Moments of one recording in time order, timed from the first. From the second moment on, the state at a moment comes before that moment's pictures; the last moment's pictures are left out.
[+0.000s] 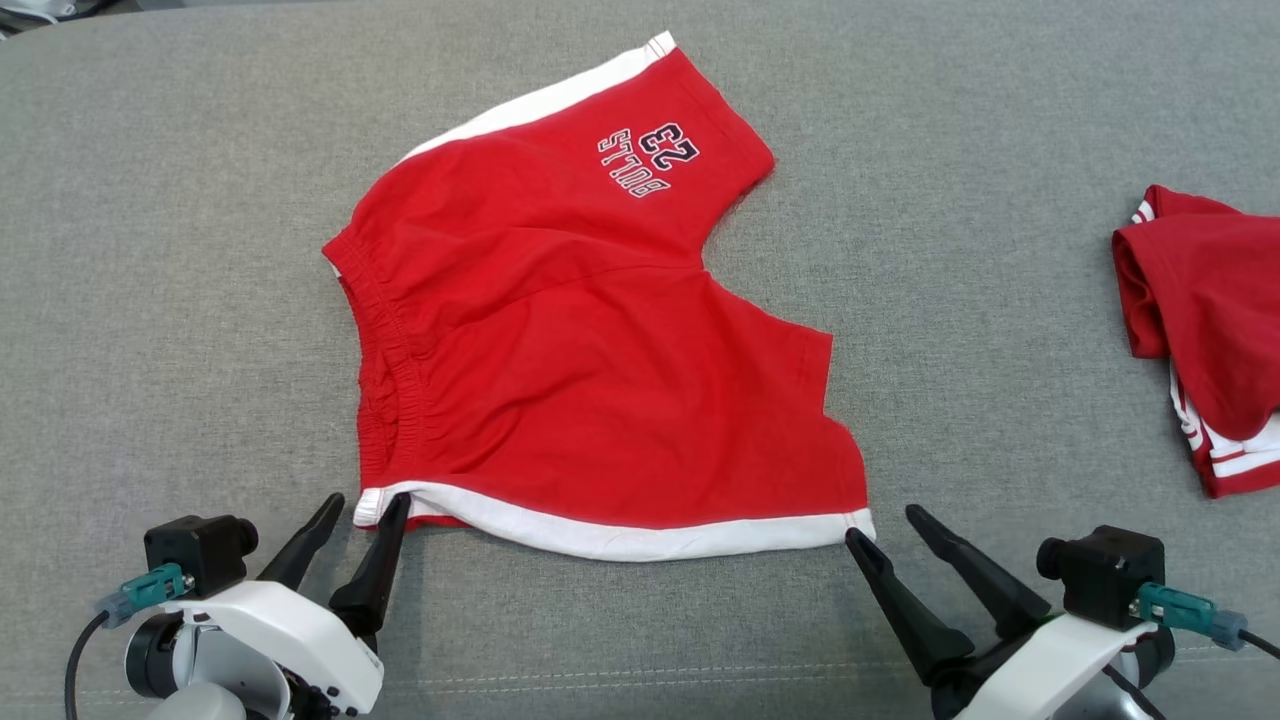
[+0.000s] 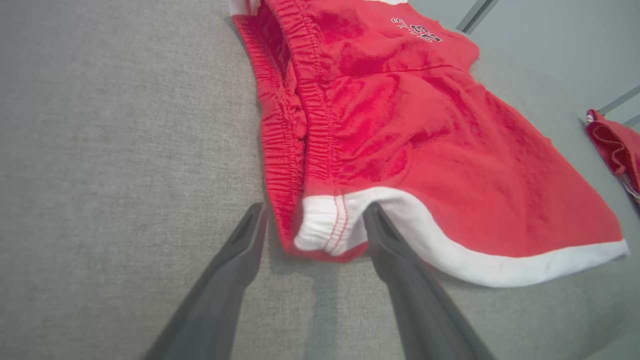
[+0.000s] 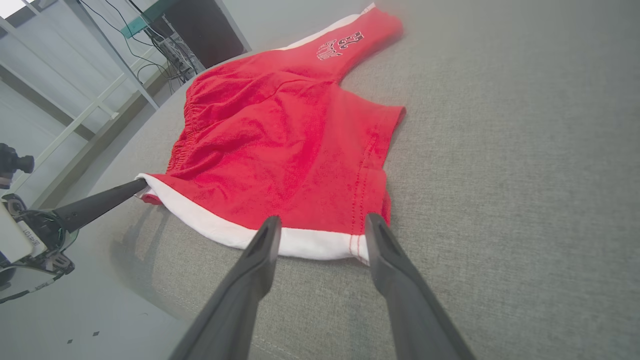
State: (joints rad) left arm -0.21 0.53 -0.63 0.17 -1.02 0.13 -0.13; right arm 0.01 -0.22 0.33 -0.13 0.55 0.13 0.16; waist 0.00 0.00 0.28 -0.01
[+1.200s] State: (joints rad) left arm -0.01 0.39 -0.29 0.02 -0.51 0.24 -0.25; right arm -0.04 -0.12 0.07 0.12 0.22 0.13 -0.22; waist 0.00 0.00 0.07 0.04
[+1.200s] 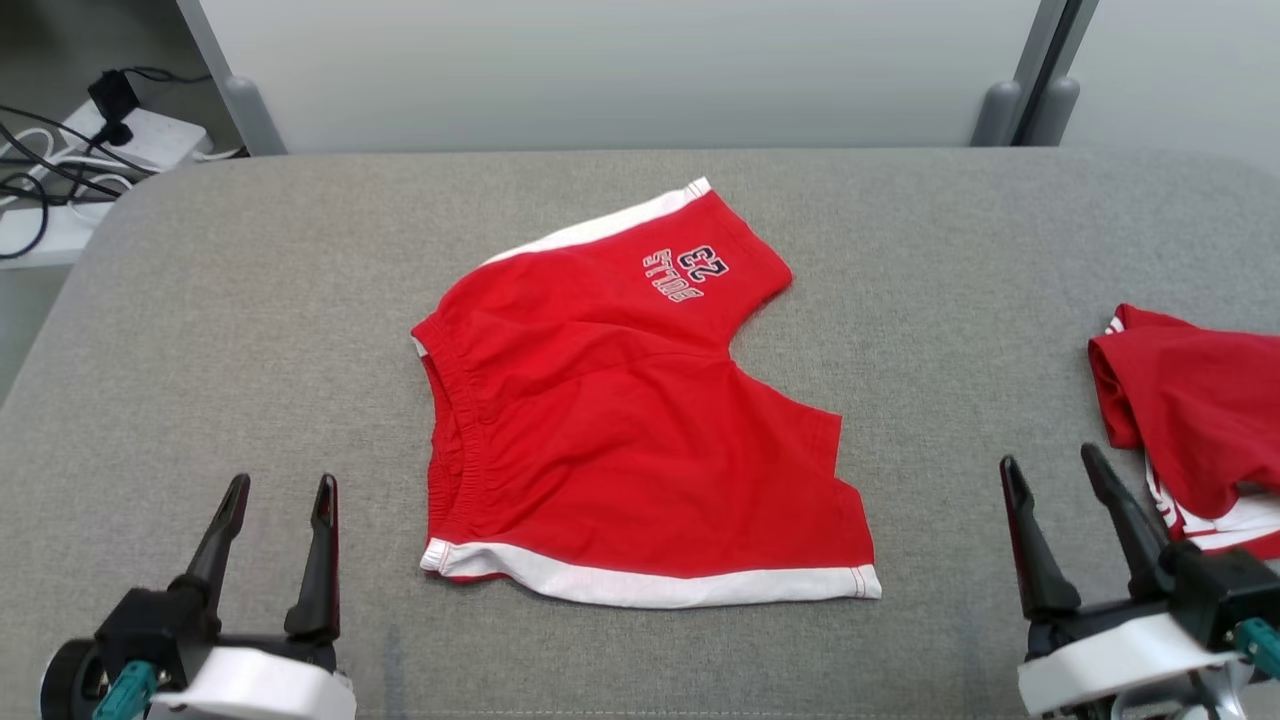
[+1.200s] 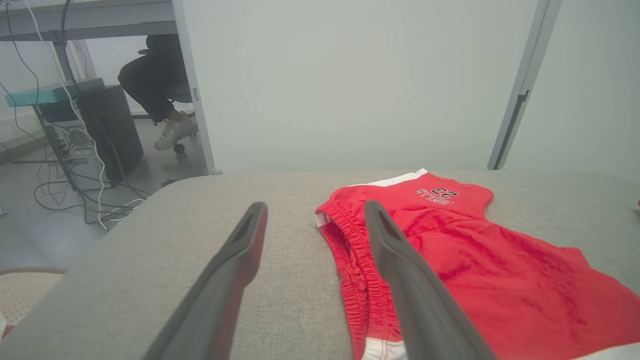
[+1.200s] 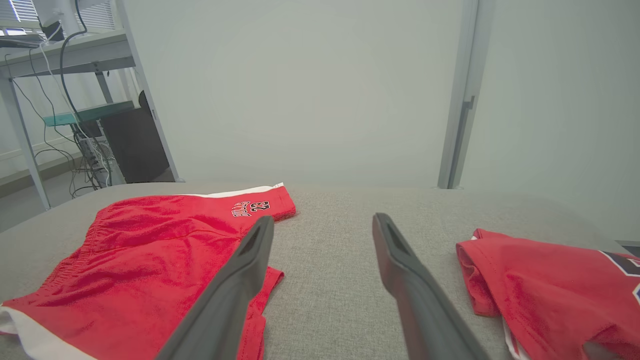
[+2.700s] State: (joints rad) left arm 0.07 0.33 -0.31 0.04 -0.49 0.23 -0.22; right arm 0.15 -0.04 0.07 0.02 0.19 0.13 -0.18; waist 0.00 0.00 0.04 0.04
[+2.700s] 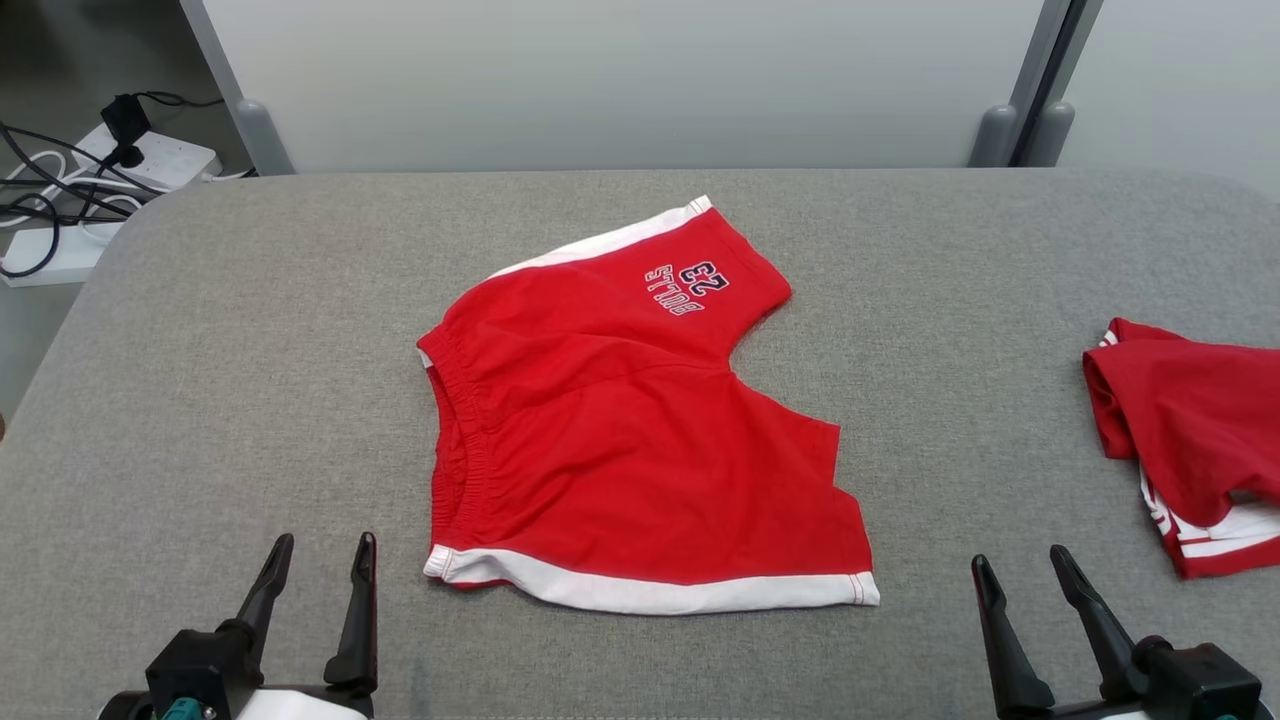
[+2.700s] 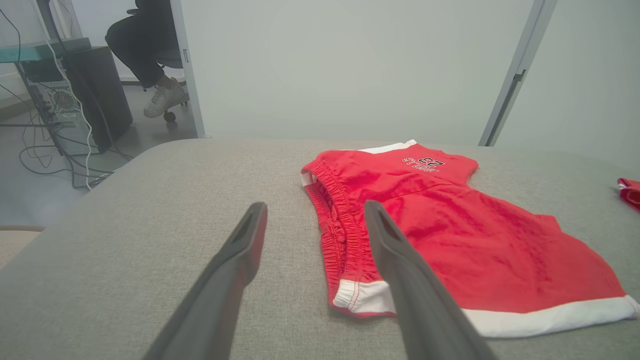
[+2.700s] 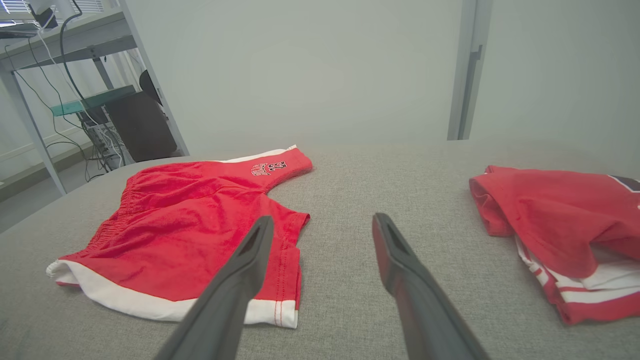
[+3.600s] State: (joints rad) left arm -0.15 0.26 -0.46 0.38 -0.56 0.04 -0.06; right arm 0.01 -0.13 0.20 0.25 0.24 0.13 -0.10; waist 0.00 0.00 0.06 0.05
